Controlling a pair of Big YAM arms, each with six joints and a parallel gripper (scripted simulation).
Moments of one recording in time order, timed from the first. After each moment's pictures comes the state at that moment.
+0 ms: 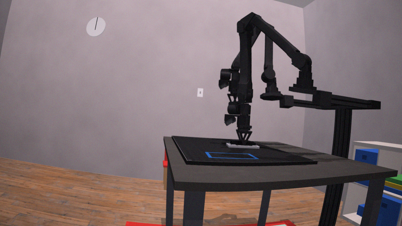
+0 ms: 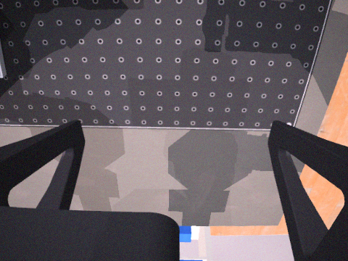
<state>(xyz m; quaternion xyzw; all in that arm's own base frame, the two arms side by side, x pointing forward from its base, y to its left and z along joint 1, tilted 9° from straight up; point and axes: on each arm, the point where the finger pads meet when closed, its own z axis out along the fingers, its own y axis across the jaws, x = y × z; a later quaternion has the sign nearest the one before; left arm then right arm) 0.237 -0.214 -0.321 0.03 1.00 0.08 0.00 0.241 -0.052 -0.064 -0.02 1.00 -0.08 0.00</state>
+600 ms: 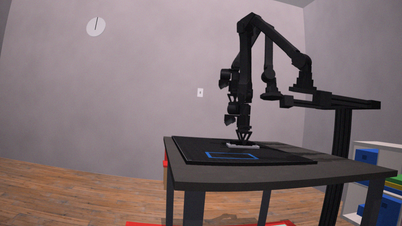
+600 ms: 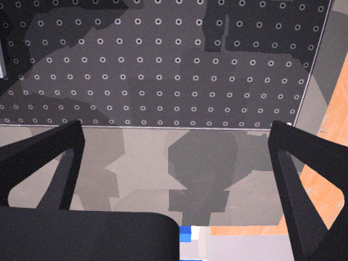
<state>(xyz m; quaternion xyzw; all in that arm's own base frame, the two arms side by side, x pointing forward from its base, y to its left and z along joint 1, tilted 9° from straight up) 0.238 -0.215 -0.322 0.03 1.00 0.08 0.00 0.241 -0.052 -0.064 -0.02 1.00 -0.08 0.00</state>
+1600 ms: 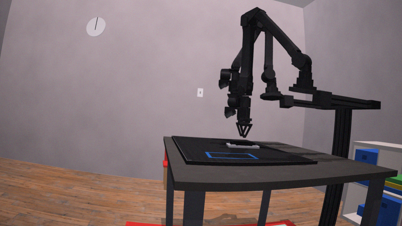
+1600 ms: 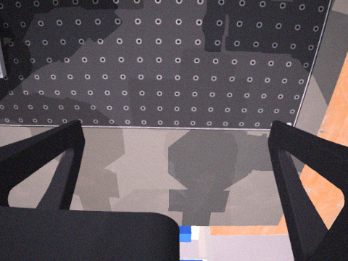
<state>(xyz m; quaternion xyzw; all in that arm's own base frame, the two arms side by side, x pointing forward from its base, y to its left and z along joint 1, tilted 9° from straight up) 0.239 -0.222 -0.284 0.03 1.00 0.08 0.01 0.241 -0.052 -0.064 -0.02 1.00 -0.08 0.00</state>
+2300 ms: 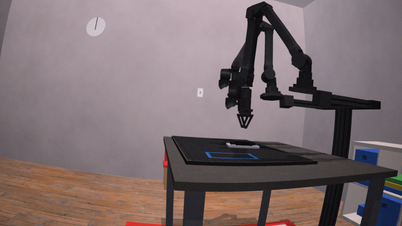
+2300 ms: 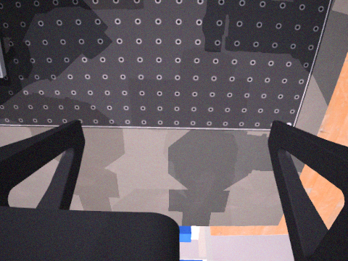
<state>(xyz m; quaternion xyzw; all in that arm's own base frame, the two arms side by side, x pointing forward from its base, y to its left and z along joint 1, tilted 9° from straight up) 0.237 -0.227 -0.237 0.03 1.00 0.08 0.01 0.241 -0.052 -0.064 -0.02 1.00 -0.08 0.00</state>
